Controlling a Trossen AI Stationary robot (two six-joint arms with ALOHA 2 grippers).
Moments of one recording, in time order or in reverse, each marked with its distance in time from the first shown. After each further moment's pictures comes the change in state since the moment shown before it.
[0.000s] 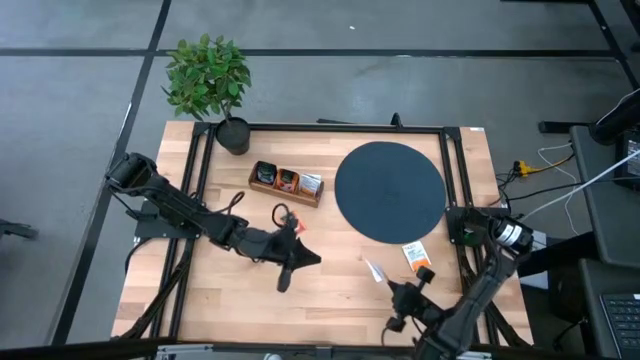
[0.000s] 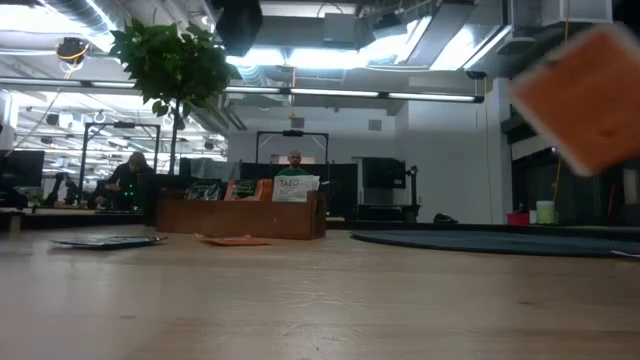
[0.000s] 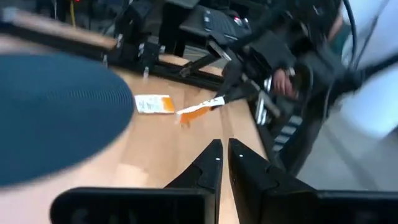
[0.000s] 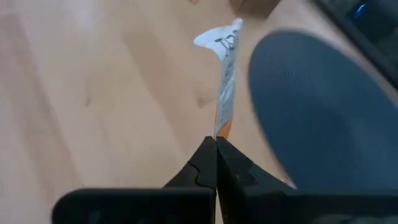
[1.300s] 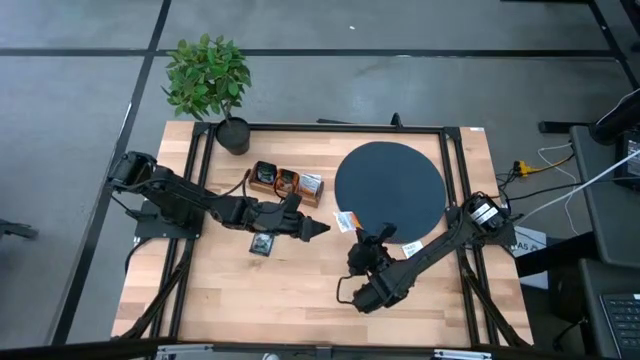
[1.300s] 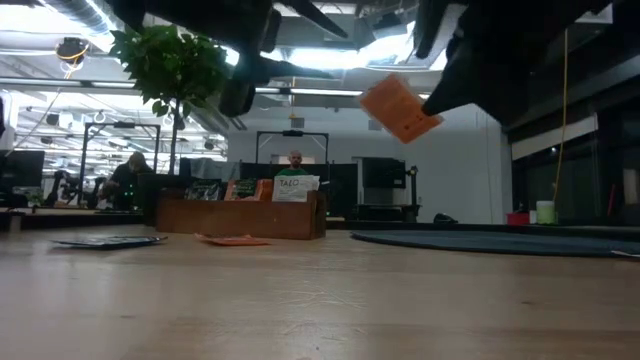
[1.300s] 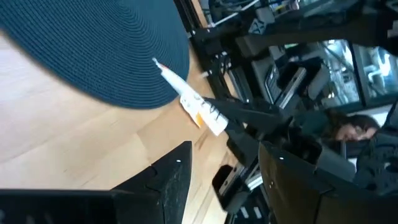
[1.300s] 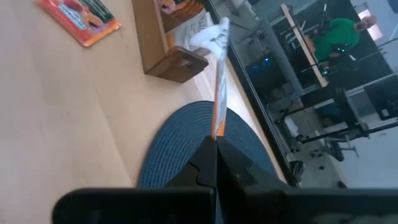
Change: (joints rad) left arm 0.212 0.004 -0.002 -0.082 0.033 -0.848; right arm -0.415 -0.001 0.000 0.063 0.265 -0.593
